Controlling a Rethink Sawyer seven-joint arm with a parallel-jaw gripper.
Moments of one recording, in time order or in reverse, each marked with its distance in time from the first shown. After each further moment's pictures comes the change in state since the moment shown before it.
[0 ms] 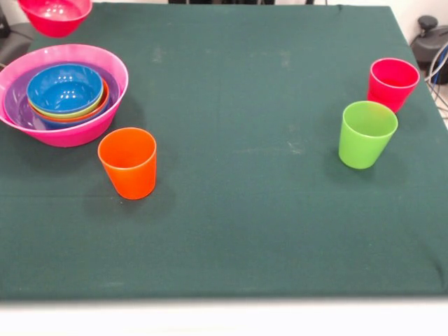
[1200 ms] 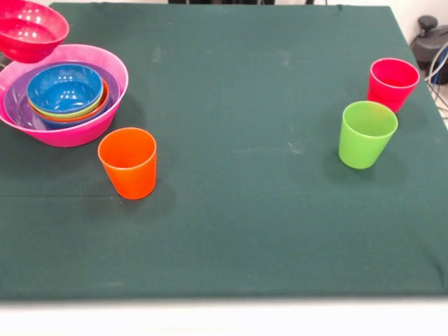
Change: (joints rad) arm 0.070 0.022 0.038 -0.141 -0.029 0.000 0.000
